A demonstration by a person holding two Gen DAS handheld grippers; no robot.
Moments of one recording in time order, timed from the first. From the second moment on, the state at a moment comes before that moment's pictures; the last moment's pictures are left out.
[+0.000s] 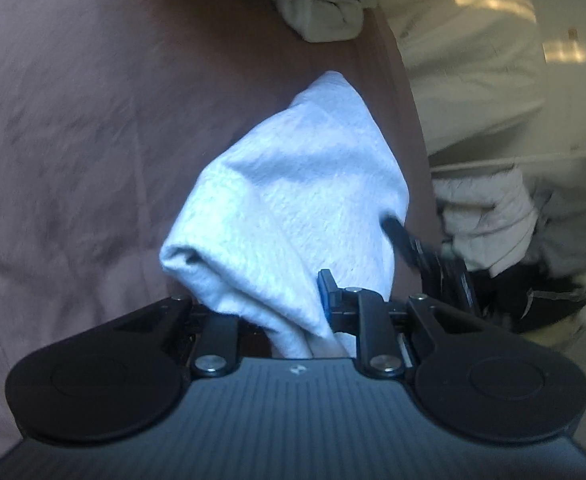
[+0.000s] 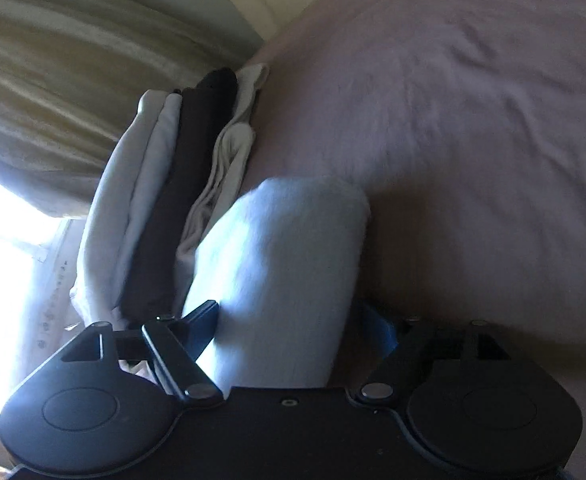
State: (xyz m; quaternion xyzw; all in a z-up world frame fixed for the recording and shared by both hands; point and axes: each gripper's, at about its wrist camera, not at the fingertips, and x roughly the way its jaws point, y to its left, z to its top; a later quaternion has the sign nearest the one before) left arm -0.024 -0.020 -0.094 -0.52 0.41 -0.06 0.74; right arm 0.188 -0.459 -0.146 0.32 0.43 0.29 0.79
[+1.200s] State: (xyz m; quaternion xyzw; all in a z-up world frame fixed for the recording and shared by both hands) left arm -0.070 -0.002 0.000 -0.43 0.29 -0.09 0.85; right arm 0.091 -0.412 0.057 0.13 0.20 0.43 0.87
